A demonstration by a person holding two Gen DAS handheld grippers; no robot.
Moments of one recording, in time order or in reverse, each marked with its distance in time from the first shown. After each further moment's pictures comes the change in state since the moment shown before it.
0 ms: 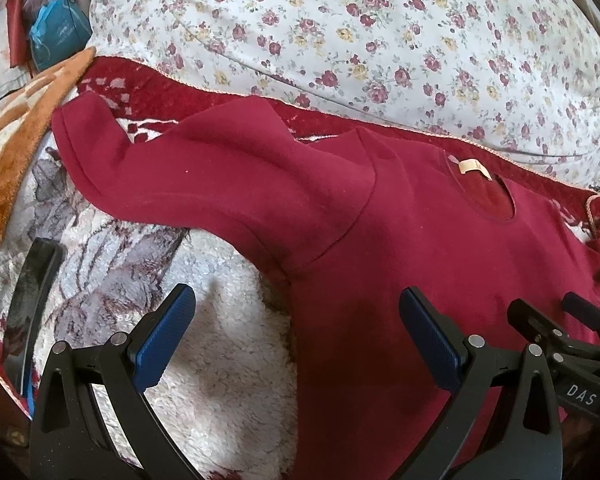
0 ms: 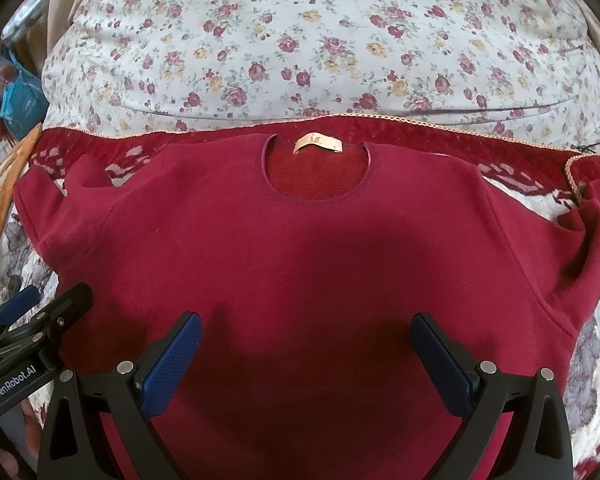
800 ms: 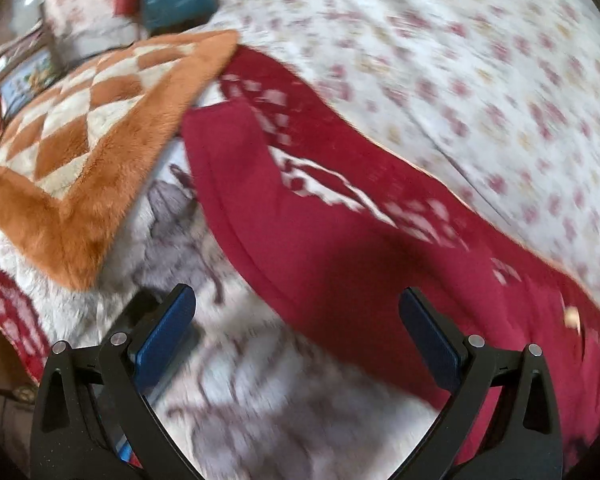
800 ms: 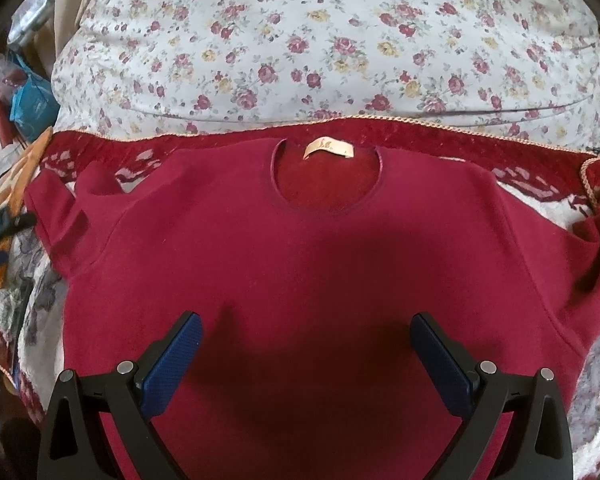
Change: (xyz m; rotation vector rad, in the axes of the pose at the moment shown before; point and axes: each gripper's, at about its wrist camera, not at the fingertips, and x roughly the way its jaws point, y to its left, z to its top) left arm 0.012 0.143 0.081 -0.339 -0.020 0.247; right arm 0.004 -0.001 0.006 -0.011 0.007 0.066
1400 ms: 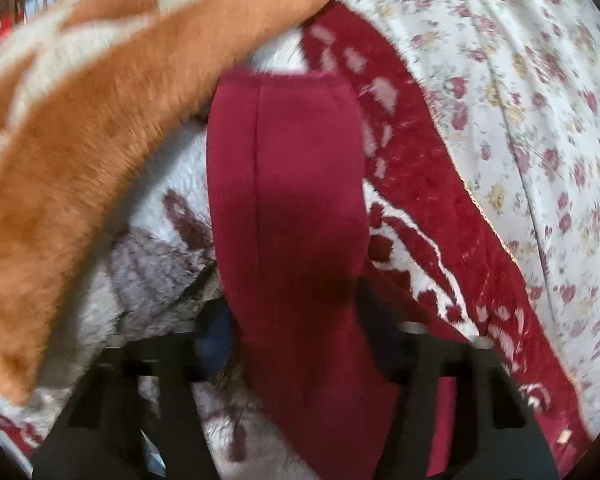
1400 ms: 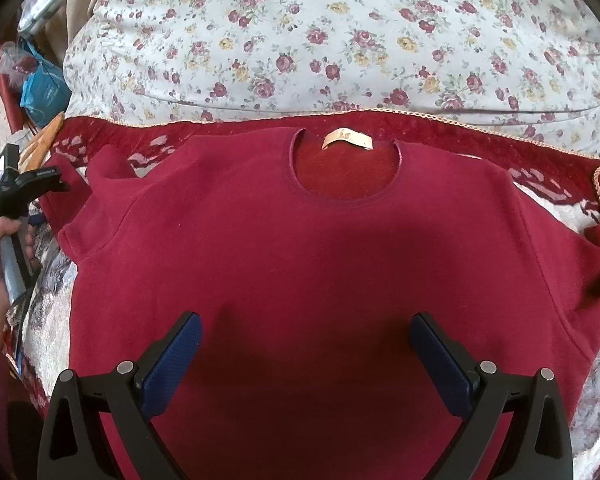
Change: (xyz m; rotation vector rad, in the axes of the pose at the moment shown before) left arm 0.111 0.063 0.061 -0.267 0.111 -0.012; right arm 0.002 0.003 0.001 -0.037 0.028 0.035
